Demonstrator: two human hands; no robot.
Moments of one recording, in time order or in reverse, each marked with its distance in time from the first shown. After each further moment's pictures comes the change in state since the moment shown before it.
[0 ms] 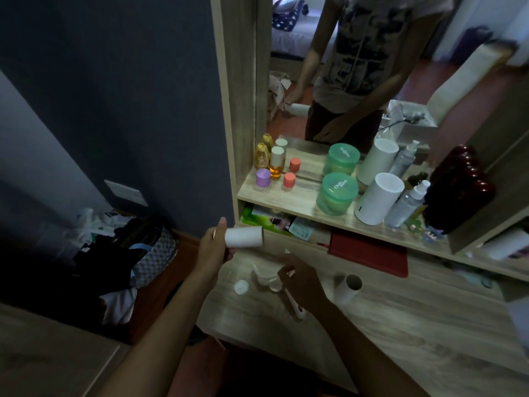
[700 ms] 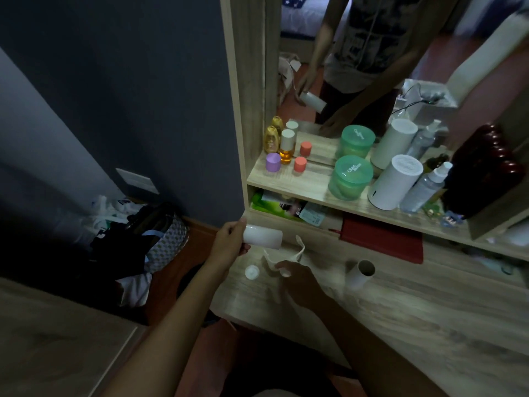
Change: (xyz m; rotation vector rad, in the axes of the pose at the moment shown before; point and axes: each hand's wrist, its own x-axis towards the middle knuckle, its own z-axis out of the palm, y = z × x) left_hand -0.004 -0.018 0.000 0.154 -0.076 0.038; right_hand -0.008 0.029 0.038 -0.133 -0.239 -0.069
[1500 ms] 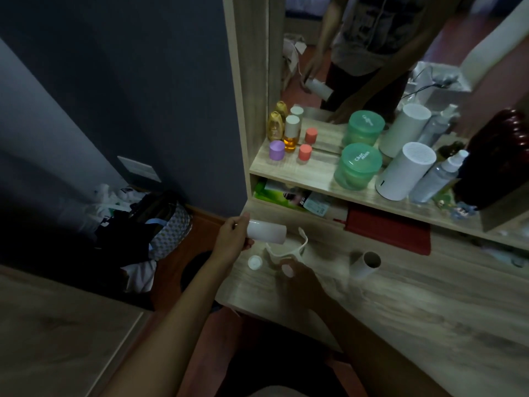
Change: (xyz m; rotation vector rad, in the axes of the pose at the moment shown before) left_hand -0.004 -0.009 -0.001 0.015 -0.019 0.002; right_hand -0.004 0.019 0.023 0.068 -0.030 0.097
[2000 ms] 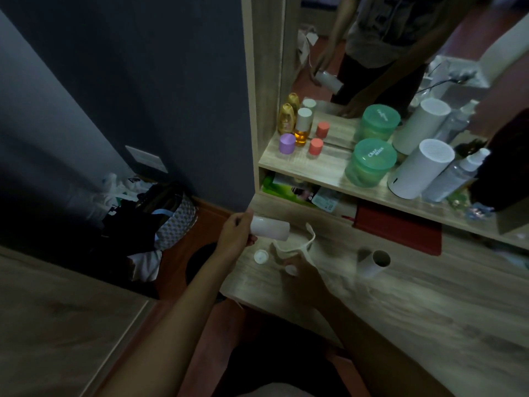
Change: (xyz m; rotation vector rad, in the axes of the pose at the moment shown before) left_hand 0.005 -0.008 -0.009 0.014 0.014 -0.018; right_hand 0.000 0.001 0.010 0.044 -0.009 0.074
